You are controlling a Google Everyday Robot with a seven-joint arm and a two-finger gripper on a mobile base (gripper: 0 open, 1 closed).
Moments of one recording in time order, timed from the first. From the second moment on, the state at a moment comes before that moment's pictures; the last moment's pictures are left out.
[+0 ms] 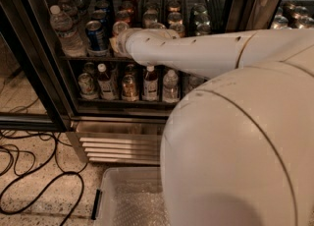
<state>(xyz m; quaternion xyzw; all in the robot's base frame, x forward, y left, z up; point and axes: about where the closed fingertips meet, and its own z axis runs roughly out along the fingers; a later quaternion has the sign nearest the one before) 0.806 0.119 0.855 -0.25 0.78 0.15 0.56</state>
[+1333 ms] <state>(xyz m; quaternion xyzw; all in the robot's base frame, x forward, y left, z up) 0.789 0.141 0.911 -0.22 0.77 0.20 0.57</state>
